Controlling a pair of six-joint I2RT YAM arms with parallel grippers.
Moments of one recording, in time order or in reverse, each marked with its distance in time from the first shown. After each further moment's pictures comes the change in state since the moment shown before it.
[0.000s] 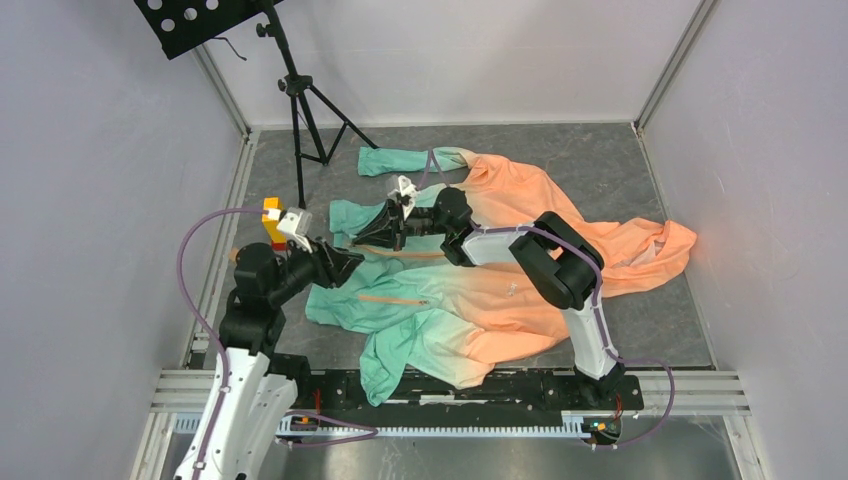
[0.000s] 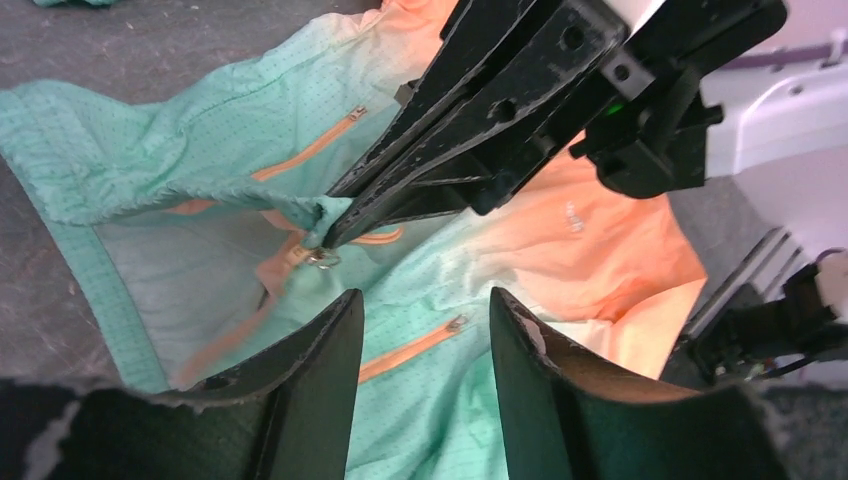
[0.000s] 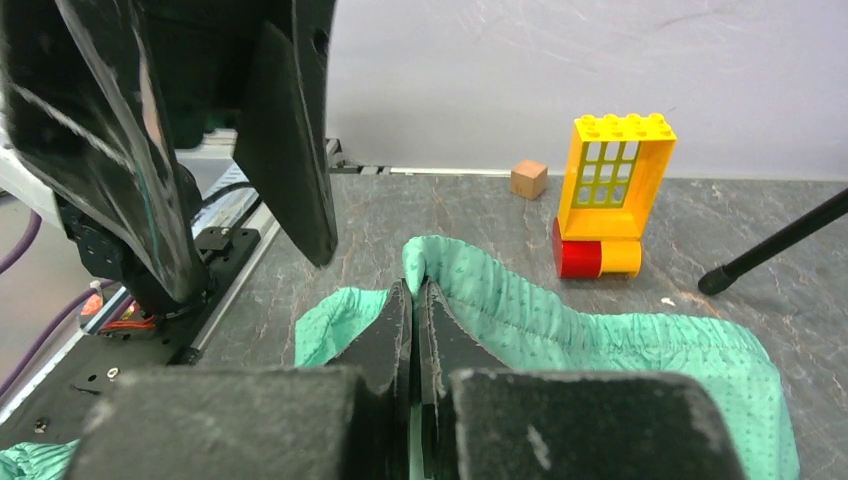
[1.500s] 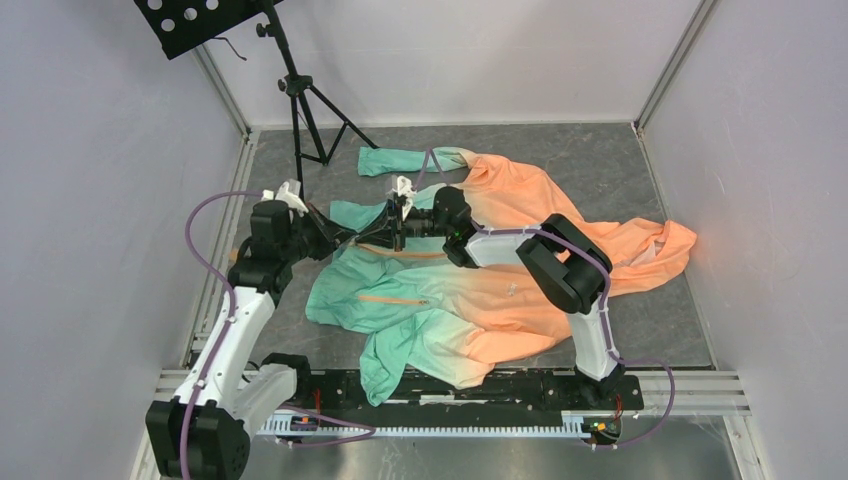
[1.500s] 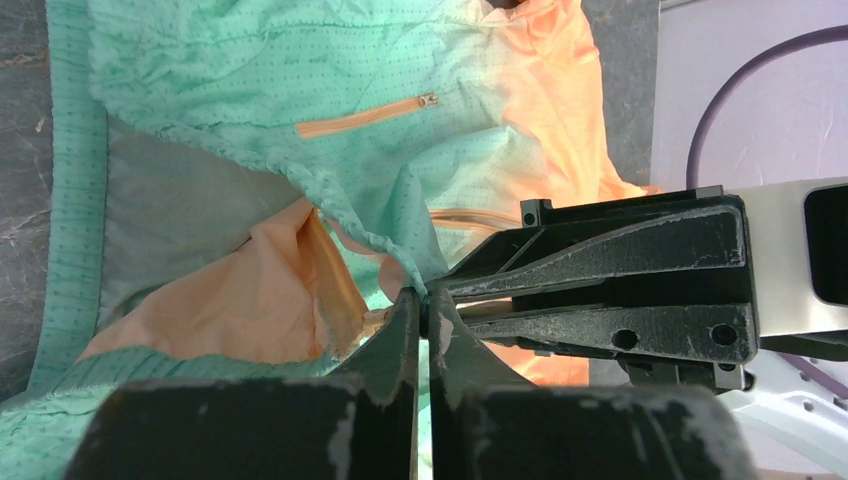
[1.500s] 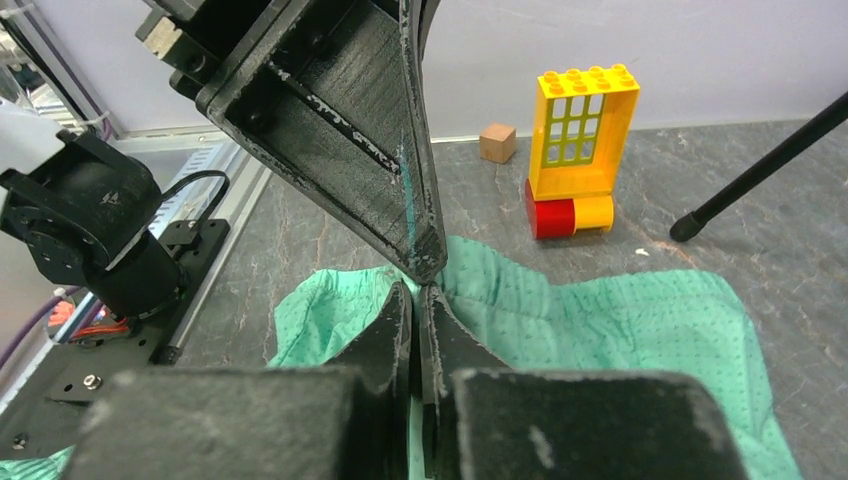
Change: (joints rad) left arm 0.001 0.382 0.204 -0.082 -0.208 -0.457; right arm 0.008 -0.056 -0.036 -0.167 0.092 -0.082
